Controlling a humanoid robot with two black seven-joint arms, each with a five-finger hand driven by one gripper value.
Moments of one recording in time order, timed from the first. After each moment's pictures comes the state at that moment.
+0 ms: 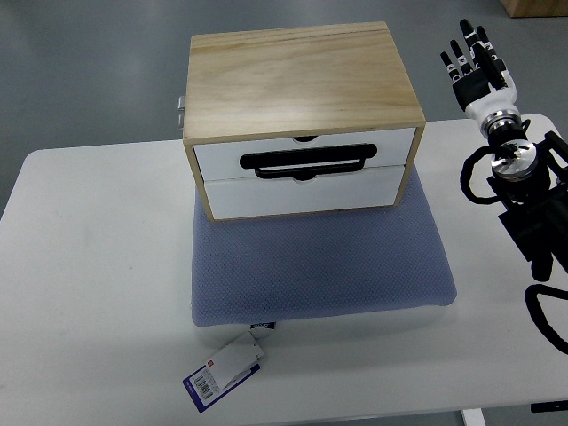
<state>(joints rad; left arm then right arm) -0.03 0.00 -0.07 -0.22 0.00 -0.03 0.10 0.85 -0.12 1.25 0.49 -0.04 0.17 0.24</state>
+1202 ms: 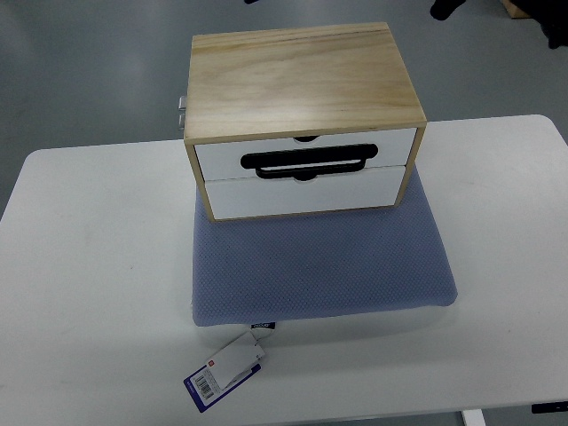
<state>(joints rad) -0.03 0.00 -0.08 -0.23 0.00 -0.03 0.10 1.84 -0.30 -0.14 0.90 -0.31 0.27 -0.06</state>
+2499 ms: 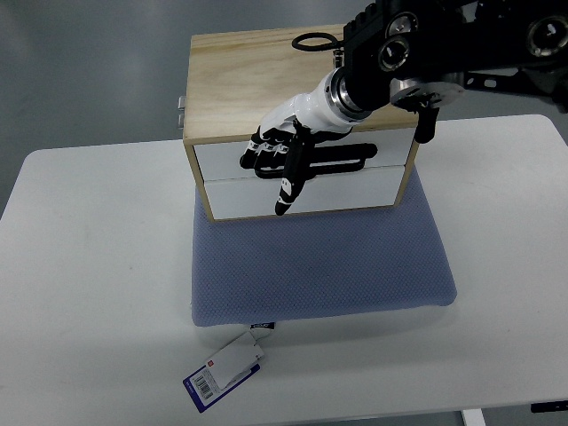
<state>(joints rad) -0.03 0.00 -0.08 -0.22 0.00 -0.03 0.10 2.02 -0.28 -0.52 1.40 -0.06 0.22 -0.34</state>
